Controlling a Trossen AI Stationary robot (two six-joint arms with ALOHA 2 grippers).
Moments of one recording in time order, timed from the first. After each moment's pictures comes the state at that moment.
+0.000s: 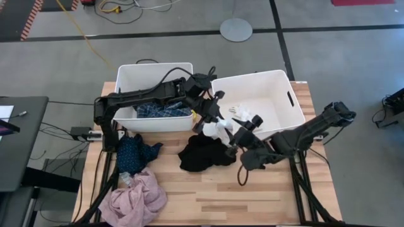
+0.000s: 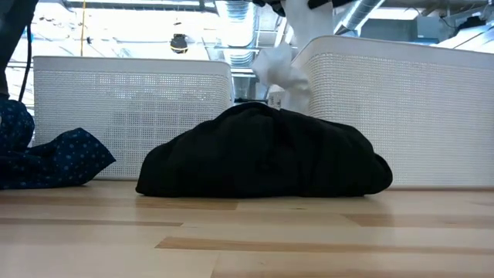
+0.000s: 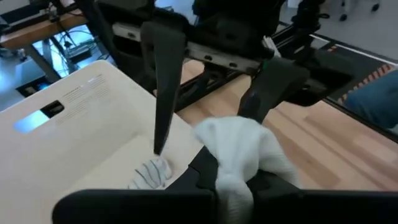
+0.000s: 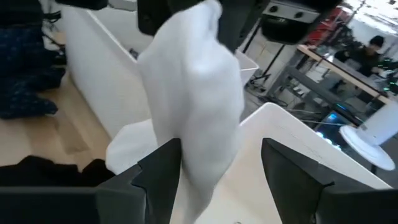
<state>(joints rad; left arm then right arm) 0.20 1.82 1.84 -0.51 0.56 0.58 0.46 1.42 1.21 -0.57 1.21 0.38</state>
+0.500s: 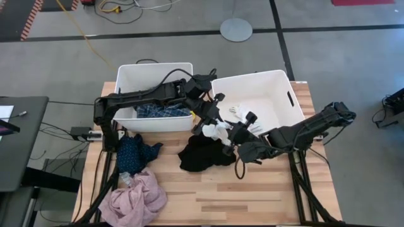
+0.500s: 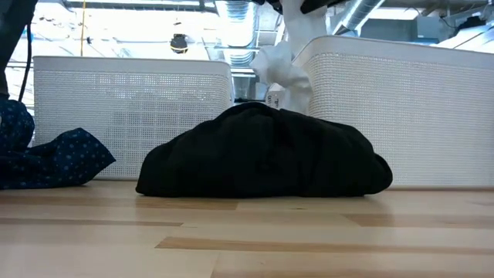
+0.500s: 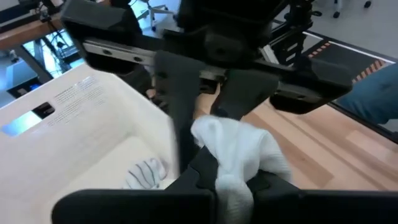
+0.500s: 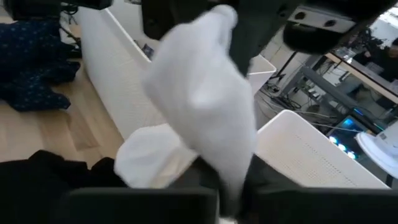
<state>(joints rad) 0.19 1.82 1.84 -0.53 0.56 0.60 0.39 1.42 1.21 -0.46 1.10 0.23</state>
